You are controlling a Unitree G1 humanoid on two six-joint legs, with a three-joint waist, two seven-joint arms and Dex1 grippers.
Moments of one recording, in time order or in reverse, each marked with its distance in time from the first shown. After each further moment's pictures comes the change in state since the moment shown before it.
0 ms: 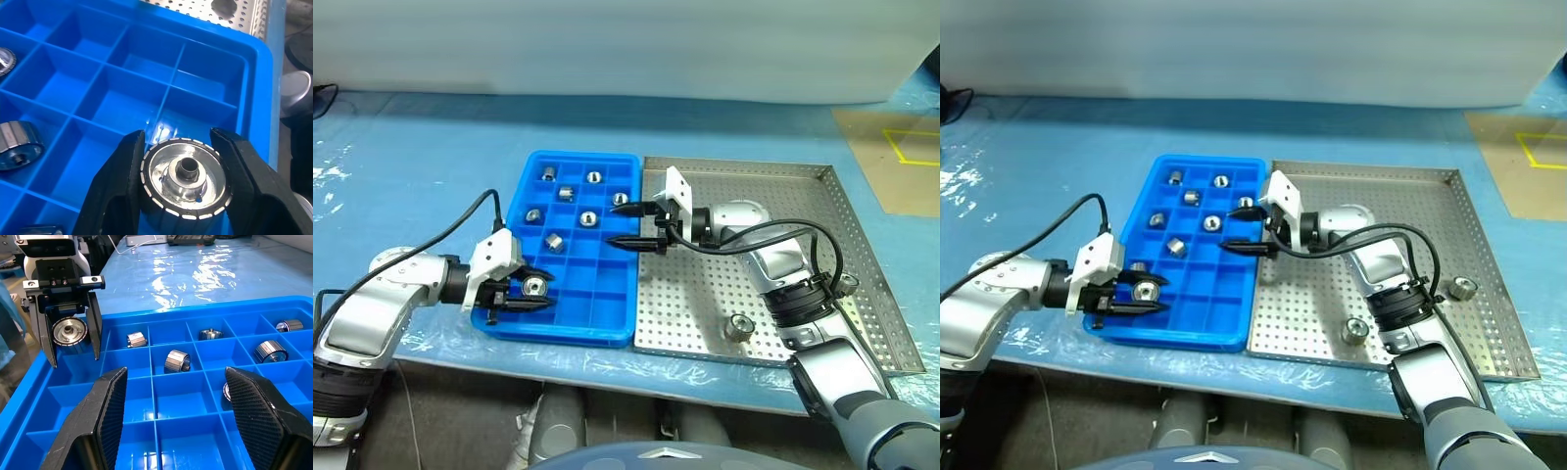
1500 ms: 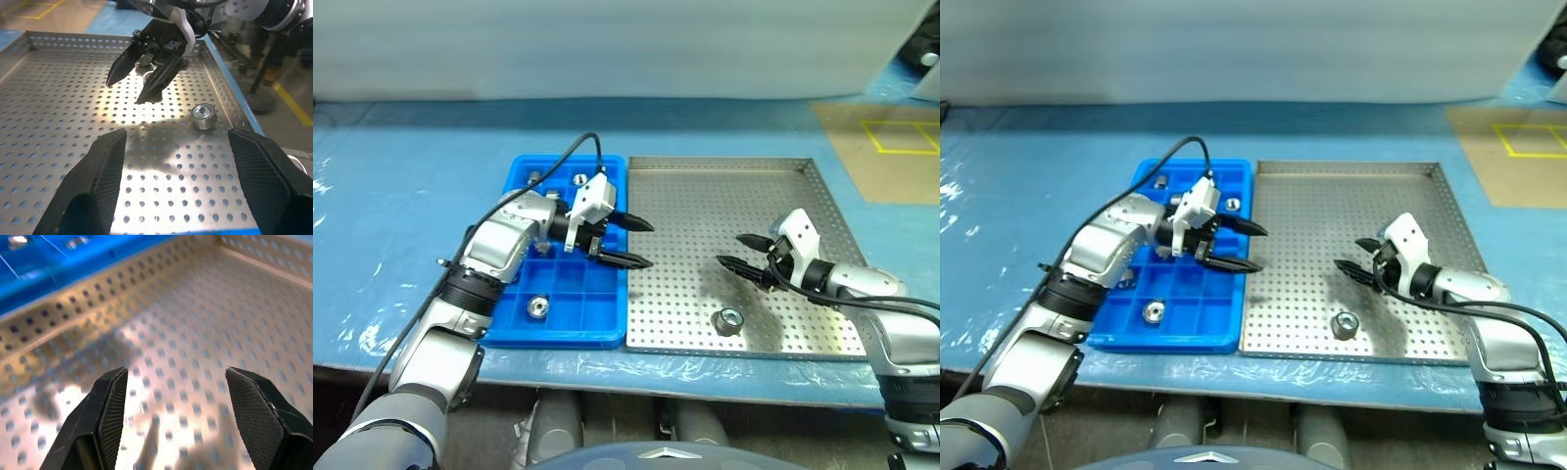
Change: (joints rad) left arm -0.583 -0.469 -0.287 0.473 0.014 -0.159 -0.074; right arm 0.580 -0.290 -0.430 -0.355 0.015 0.174 -0.265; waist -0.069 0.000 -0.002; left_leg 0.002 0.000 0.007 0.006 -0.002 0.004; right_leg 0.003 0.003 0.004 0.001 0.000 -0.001
